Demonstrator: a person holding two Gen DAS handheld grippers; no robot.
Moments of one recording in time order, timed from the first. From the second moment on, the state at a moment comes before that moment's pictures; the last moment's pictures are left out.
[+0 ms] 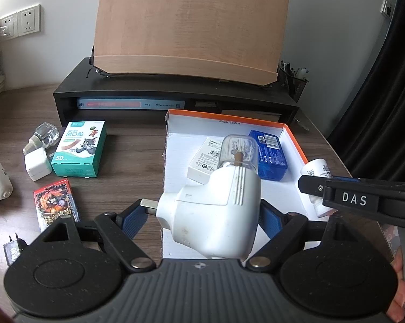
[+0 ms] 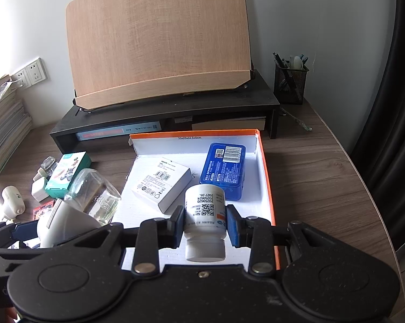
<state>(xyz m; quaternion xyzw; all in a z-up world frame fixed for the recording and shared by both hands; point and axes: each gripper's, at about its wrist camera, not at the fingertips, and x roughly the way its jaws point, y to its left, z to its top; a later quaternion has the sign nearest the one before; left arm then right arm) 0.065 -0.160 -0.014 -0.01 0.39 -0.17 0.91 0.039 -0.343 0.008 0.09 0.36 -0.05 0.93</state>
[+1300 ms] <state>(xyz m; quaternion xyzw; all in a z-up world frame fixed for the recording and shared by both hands) 0.067 -0.165 -0.018 -0.01 0.39 -0.18 0.90 0.045 -0.344 0.003 0.09 0.37 -0.05 0.92</state>
